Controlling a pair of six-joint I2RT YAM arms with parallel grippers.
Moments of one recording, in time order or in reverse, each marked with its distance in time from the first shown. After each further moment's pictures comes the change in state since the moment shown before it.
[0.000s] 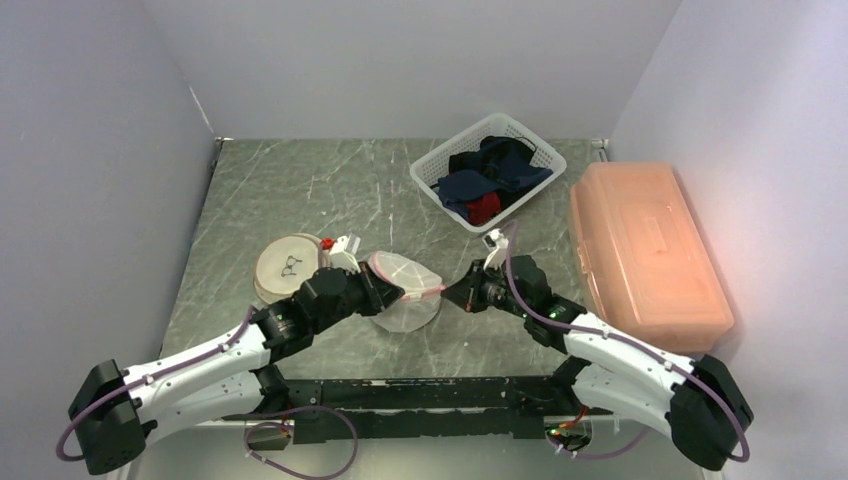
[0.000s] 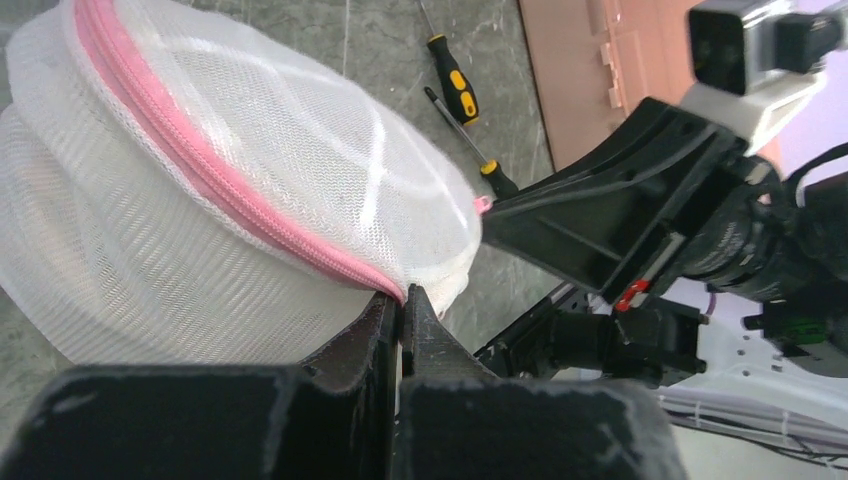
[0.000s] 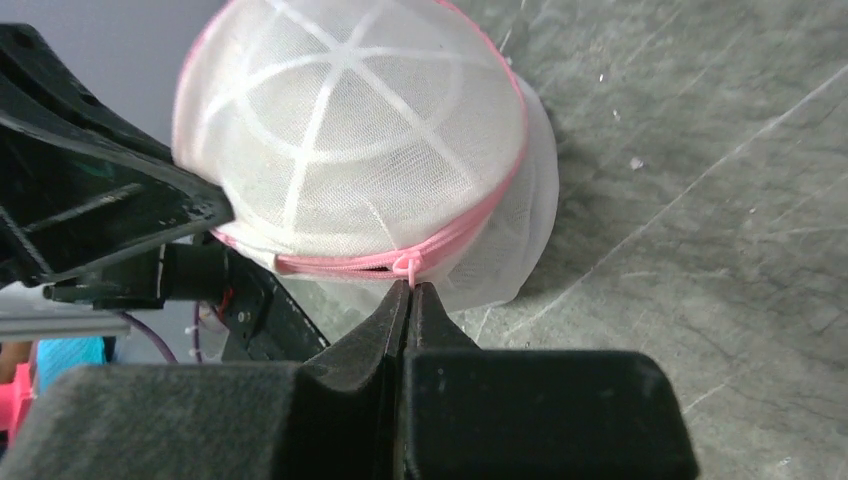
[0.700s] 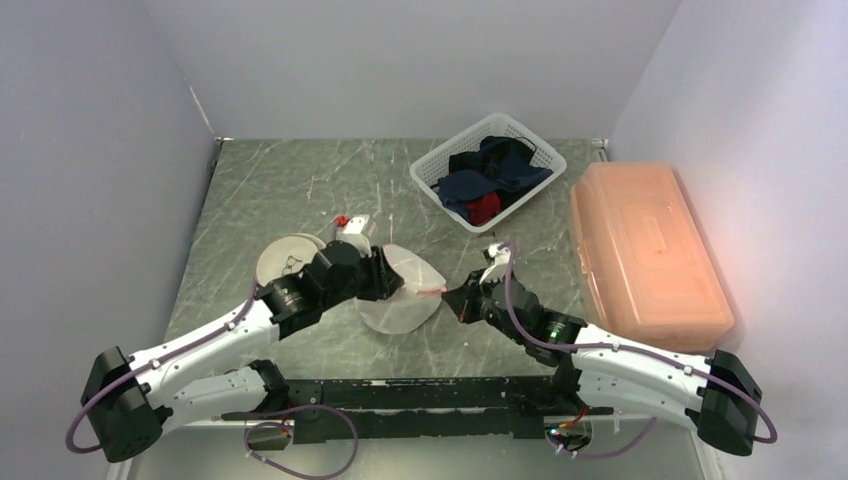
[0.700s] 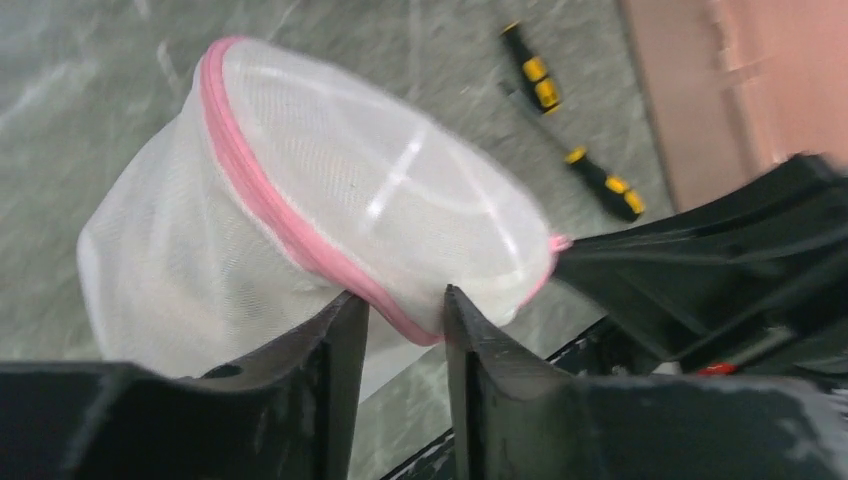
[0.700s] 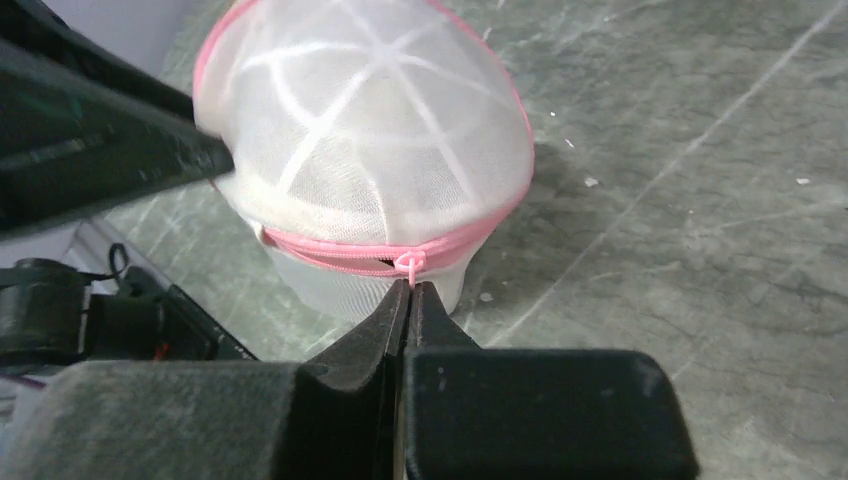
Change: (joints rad) left arm 0.047 0.143 0.288 -0.257 0.026 0.276; right arm 0.295 -0.132 0.002 -0.063 0.483 -0.016
